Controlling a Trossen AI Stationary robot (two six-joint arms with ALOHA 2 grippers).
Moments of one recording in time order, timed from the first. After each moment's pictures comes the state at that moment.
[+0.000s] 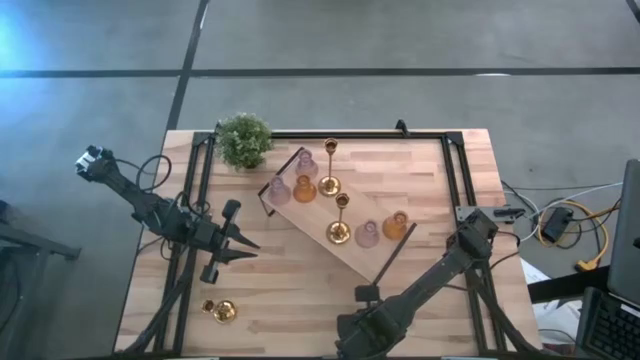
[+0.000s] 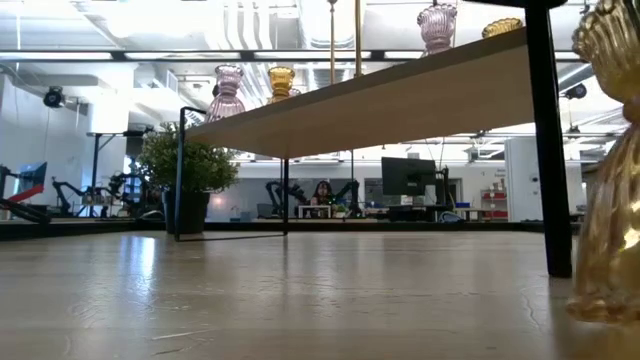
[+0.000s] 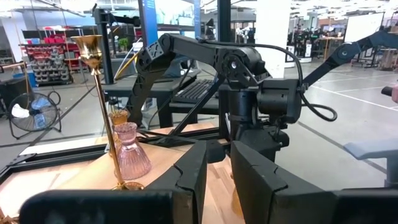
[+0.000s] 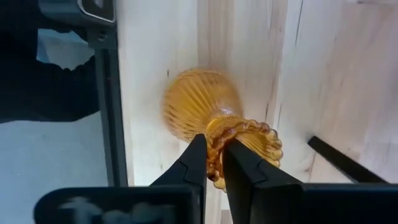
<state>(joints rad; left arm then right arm) -0.60 0.73 0.62 0.18 -0.35 0.03 0.67 2.26 2.05 -1.25 0.02 0.68</state>
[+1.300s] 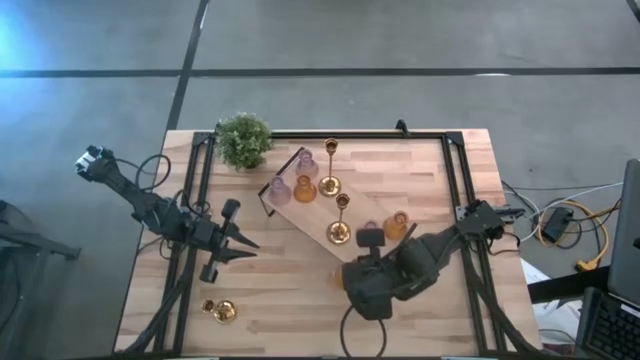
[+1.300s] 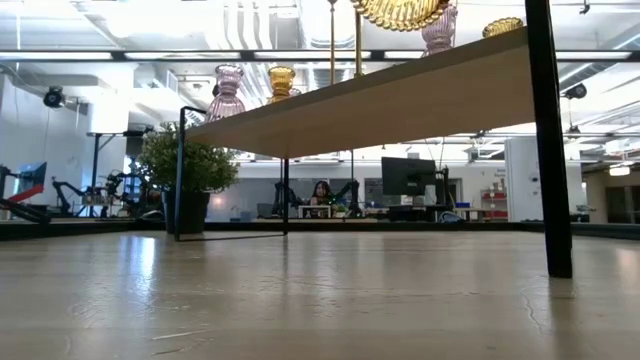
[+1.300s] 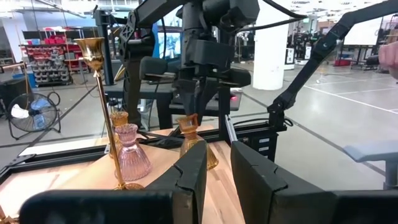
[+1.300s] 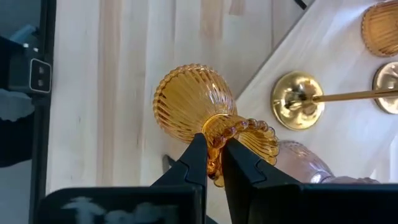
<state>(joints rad) -0.60 0.72 0.62 0.19 -0.35 0.02 0.54 2.05 2.34 -1.57 0.32 0.44</state>
